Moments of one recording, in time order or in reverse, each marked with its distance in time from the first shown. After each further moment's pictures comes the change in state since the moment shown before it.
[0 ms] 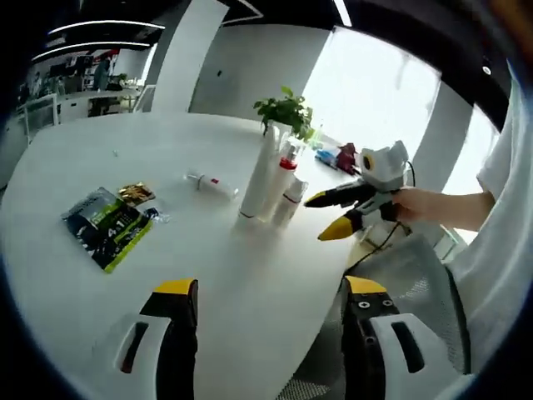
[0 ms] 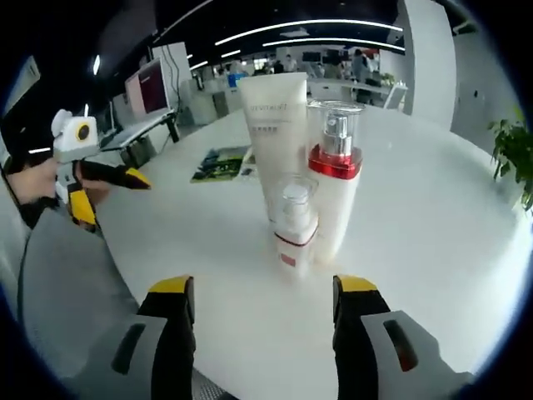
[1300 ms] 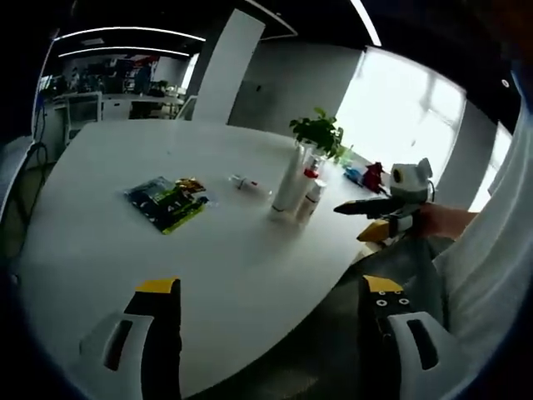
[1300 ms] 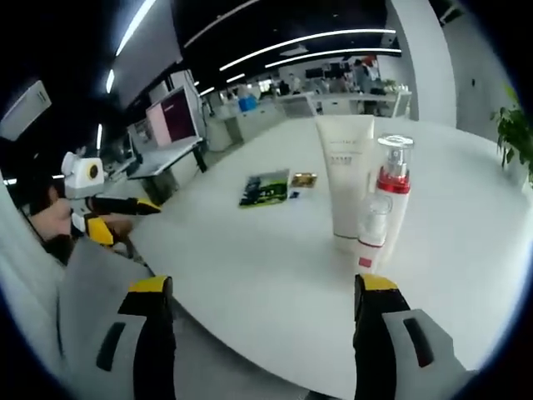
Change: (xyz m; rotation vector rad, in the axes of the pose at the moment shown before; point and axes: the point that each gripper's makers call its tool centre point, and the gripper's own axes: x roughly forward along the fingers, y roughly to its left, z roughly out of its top) left arm -0.083 0.000 -0.025 -0.062 -0.073 0.162; right arm -0.020 0.075 0.022 0.077 -0.139 0.087
